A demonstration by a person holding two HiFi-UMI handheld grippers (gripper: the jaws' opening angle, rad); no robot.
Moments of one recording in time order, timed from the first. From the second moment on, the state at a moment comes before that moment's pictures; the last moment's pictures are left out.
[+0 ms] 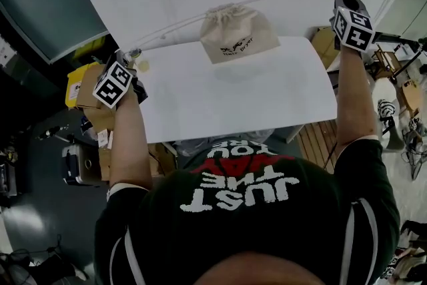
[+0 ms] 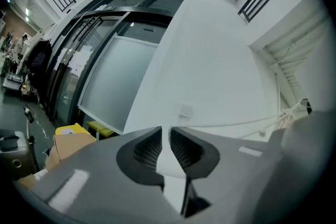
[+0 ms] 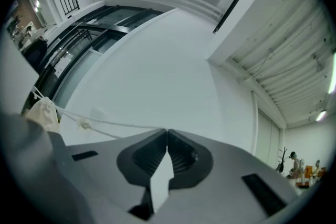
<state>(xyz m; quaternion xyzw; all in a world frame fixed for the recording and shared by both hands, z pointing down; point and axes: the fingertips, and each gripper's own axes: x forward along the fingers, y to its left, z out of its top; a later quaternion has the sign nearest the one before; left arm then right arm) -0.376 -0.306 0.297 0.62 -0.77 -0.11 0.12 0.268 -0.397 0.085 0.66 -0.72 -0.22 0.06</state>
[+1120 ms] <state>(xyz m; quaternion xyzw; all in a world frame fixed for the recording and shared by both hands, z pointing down) -0.423 -0.299 0.270 0.55 -0.83 -0.03 -0.02 0.238 -0.393 0.244 0.63 -0.77 -0.07 0.02</state>
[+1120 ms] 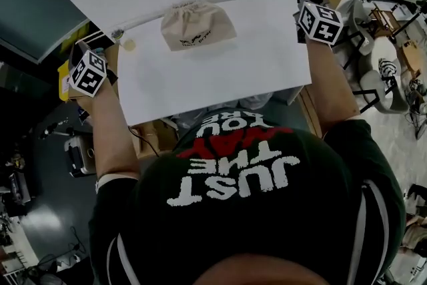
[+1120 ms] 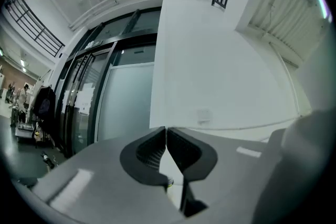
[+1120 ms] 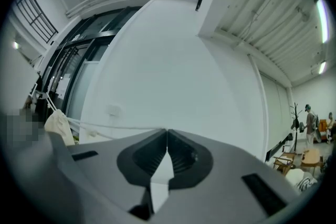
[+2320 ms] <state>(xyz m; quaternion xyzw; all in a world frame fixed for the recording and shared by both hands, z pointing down) -0.396 -0.319 0.330 0.62 -0.78 0.07 0.06 0.269 -0.424 0.318 0.62 -0.78 0.09 0.03</state>
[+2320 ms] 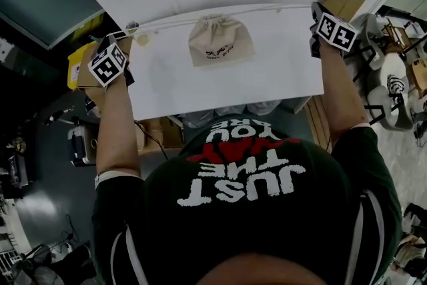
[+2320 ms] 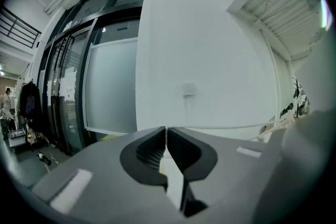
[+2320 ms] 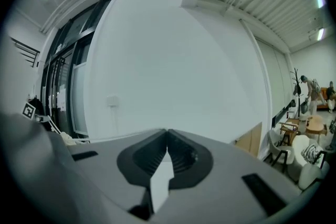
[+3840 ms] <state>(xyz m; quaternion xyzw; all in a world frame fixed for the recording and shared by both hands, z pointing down) -0.364 -0.384 0.393 0.65 -0.73 0.18 0.10 0.250 -0.466 0.373 0.58 -0.79 0.14 0.09</state>
